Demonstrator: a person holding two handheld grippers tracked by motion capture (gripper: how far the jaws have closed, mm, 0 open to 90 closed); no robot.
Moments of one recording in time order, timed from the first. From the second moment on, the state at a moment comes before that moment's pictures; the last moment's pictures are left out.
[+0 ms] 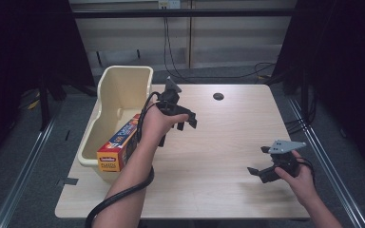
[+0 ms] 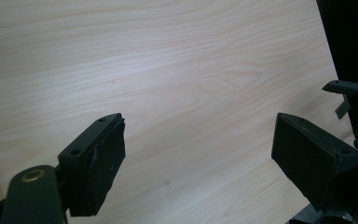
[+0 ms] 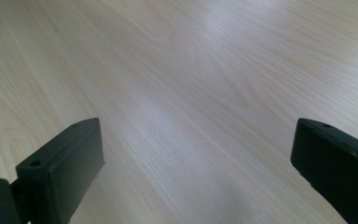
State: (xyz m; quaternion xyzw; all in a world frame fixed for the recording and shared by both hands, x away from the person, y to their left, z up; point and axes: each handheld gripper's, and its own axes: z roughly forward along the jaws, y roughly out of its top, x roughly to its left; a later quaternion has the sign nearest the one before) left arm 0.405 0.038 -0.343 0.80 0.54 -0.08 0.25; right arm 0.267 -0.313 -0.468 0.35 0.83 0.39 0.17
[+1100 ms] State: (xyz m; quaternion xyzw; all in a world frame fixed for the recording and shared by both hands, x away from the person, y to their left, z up) left arm 0.388 0.032 -0.399 0.81 0.52 -0.07 0.27; right arm 0.269 -0.314 -0.477 0.36 0.84 0.38 0.16
